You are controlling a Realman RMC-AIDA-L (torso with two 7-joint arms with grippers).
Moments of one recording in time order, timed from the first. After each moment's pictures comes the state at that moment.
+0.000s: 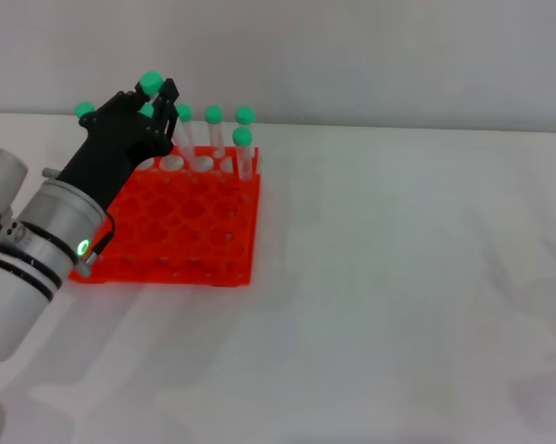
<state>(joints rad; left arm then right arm) -0.51 -2.09 -1.43 -0.35 -0.06 -1.03 2.66 0.32 2.01 -0.92 -0.13 2.38 1.39 -2.69</state>
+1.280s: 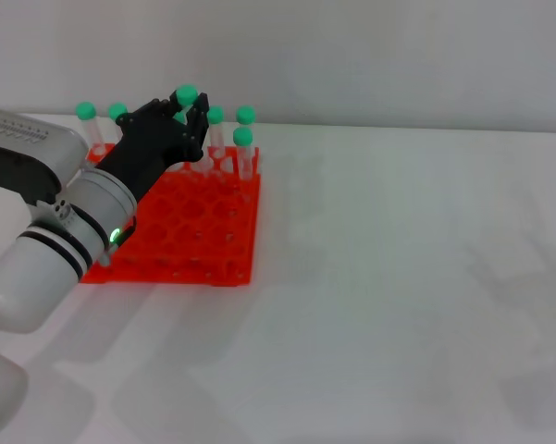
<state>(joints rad) -0.61 -2.09 -1.41 -0.30 -0.05 -0.87 2.72 0.33 2.01 -0.92 -0.14 2.39 1.44 -2.69</state>
